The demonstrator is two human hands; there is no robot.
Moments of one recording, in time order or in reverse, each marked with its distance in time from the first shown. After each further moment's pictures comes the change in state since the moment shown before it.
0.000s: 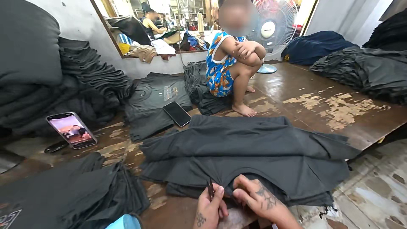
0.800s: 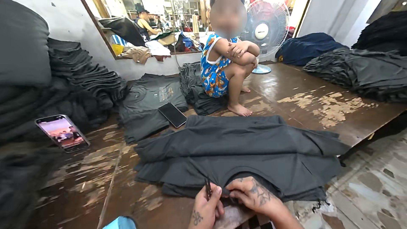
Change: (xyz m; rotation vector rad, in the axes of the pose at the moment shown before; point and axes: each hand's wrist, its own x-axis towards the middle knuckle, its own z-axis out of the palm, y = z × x) left_hand 0.001 0.000 -0.003 0.090 -0.048 -0.002; right_hand 0.003 -0.001 0.001 -0.106 0.016 -0.153
